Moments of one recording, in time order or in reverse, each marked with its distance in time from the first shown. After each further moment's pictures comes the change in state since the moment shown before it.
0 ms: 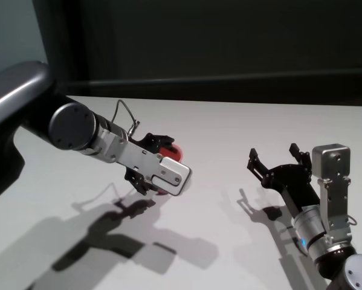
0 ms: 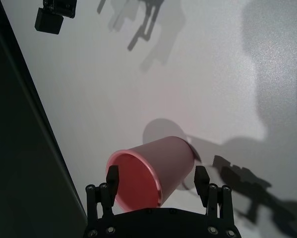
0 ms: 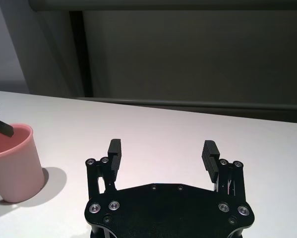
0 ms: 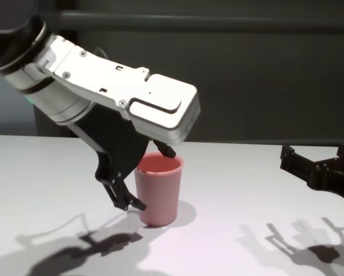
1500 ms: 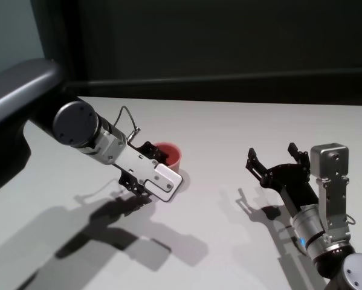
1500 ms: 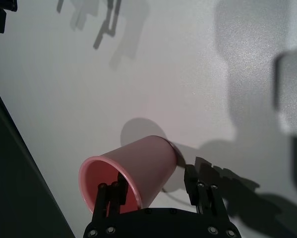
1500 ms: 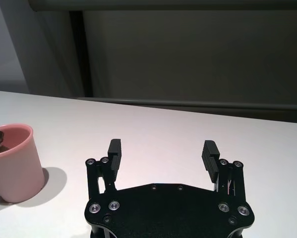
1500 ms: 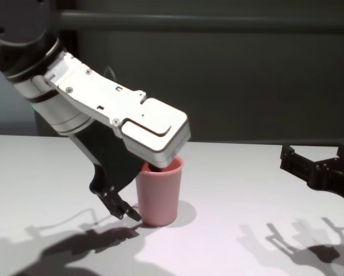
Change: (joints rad) left arm -0.095 -0.029 0.106 0.127 -0.025 -0.098 -0.036; right arm 0.000 0.000 0.000 0.000 0.000 0.000 0.000
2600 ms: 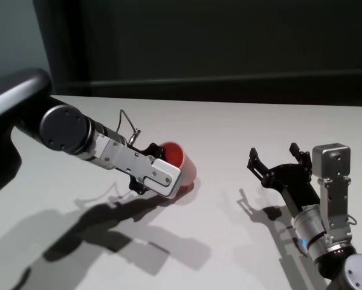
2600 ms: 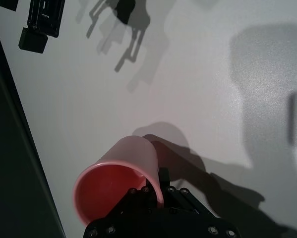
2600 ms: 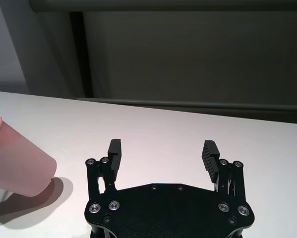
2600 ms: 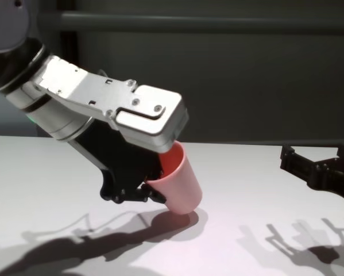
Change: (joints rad) left arm 0.036 0.033 -0.017 -0.006 -0.130 -0.026 0.075; right arm 0.000 0.000 0.000 0.000 0.000 0.000 0.000
